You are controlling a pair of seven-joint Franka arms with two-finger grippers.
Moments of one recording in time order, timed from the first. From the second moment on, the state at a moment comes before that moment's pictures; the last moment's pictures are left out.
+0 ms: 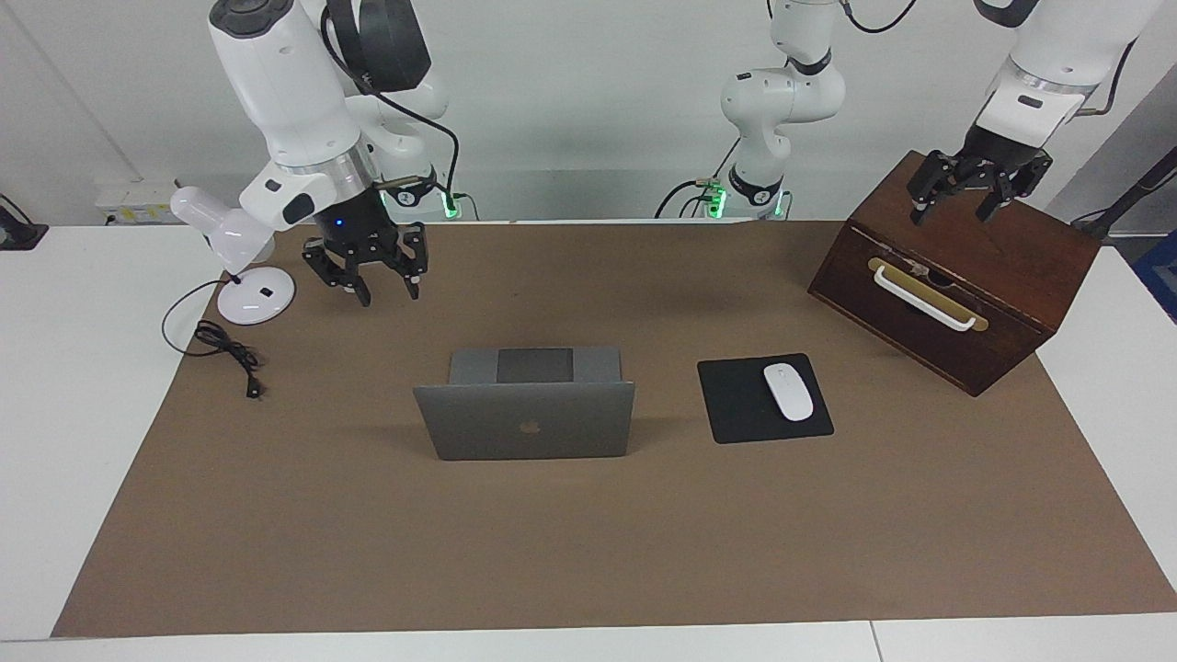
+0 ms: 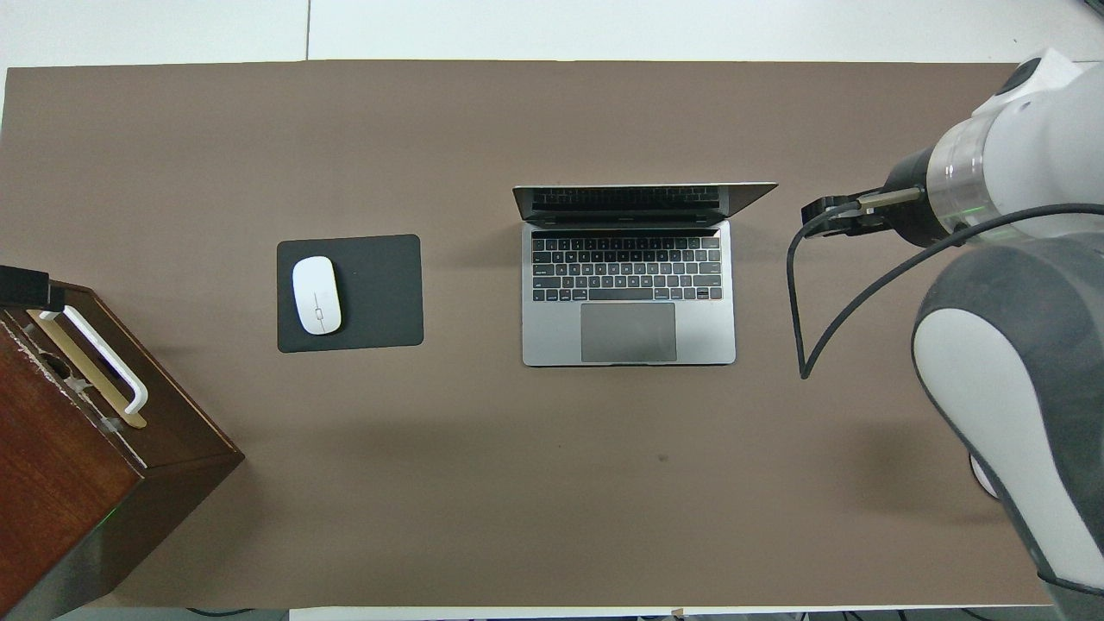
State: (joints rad) left arm 0.01 -0.13 0.02 -1.66 0.01 1.57 0.06; right arm 0.00 0.05 0.19 -1.63 0.09 1.83 0.09
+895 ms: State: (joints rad) left arm 0.01 -0.13 0.01 -1.66 0.01 1.57 0.06; right arm 0.00 0.12 0.19 -1.56 0.11 1.85 0.05
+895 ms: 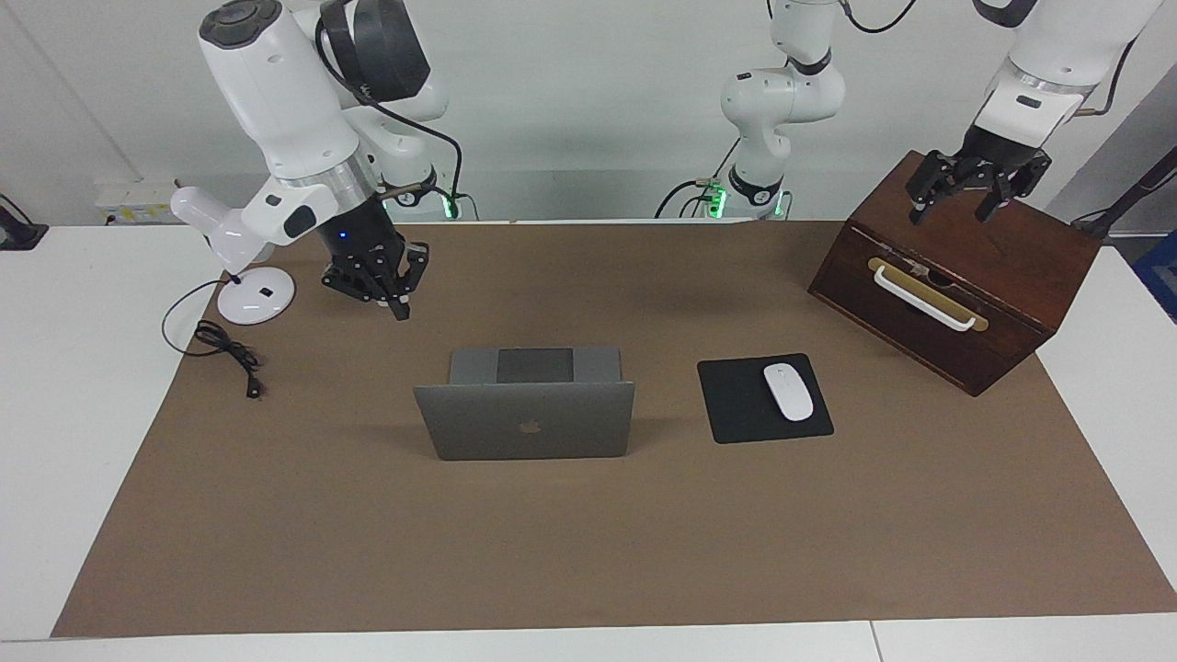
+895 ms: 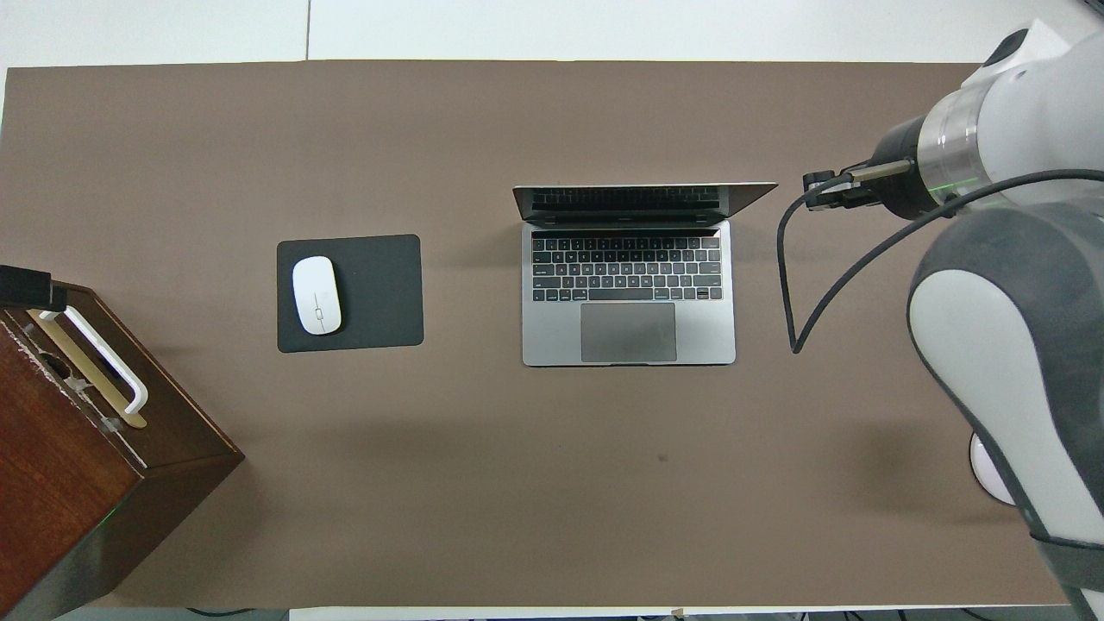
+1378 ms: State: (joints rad) left arm 0.01 -0.13 0.01 -1.66 0.01 1.56 0.06; right arm 0.04 0.29 0.19 -1.39 0.06 1.84 0.04
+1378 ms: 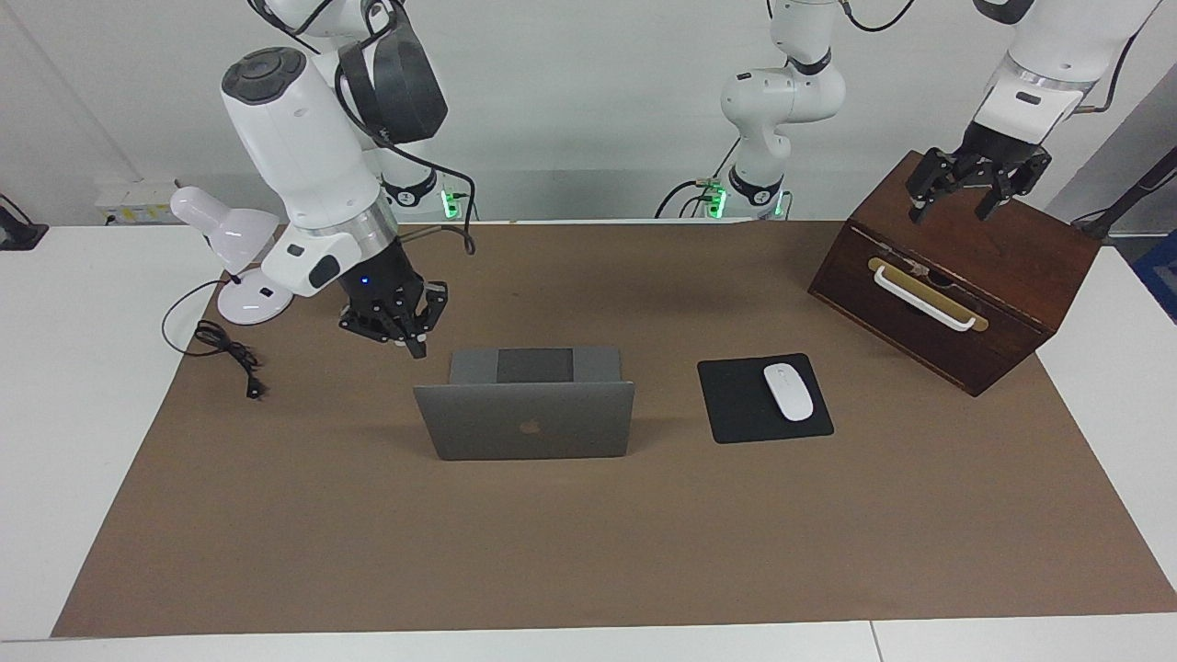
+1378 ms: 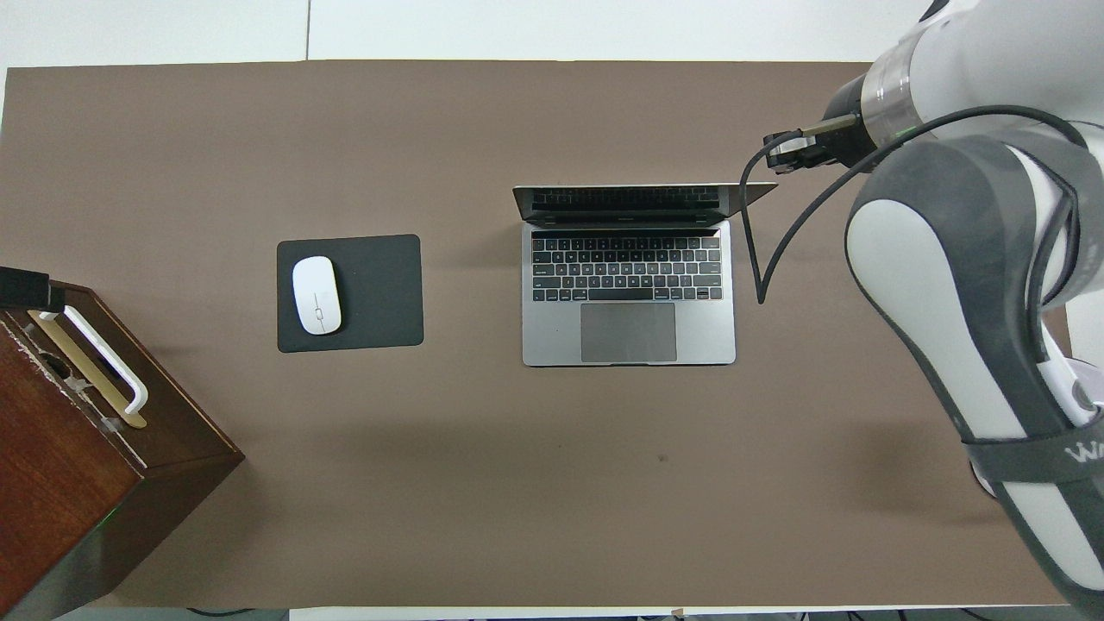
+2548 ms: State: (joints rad) left arm -0.06 -0.14 -0.02 -1.67 -0.01 1.56 0.03; right arm 0.05 0.37 0.19 -1.33 0.04 1.84 0.04
